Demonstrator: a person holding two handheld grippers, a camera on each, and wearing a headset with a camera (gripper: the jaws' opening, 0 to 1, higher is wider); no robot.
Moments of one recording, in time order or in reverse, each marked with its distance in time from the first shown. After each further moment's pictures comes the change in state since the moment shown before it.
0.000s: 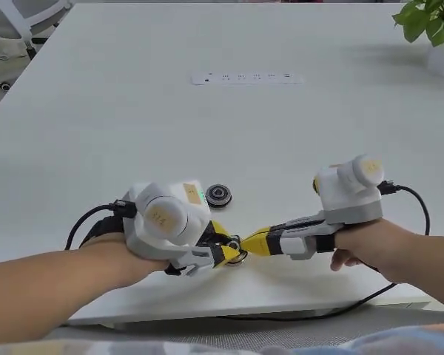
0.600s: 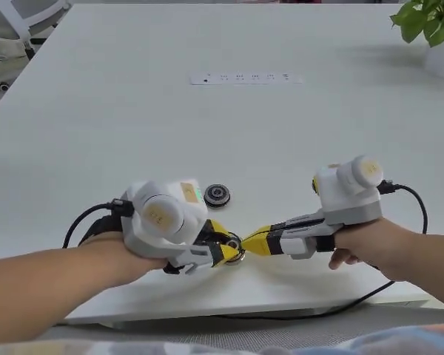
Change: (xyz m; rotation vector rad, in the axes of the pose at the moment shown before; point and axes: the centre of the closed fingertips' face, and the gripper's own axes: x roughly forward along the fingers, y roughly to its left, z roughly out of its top) left arm 0.001 -0.001 0.001 0.000 -0.017 -0.009; right arm -0.003 -0.008 -0.004 -0.044 0.013 -0.022
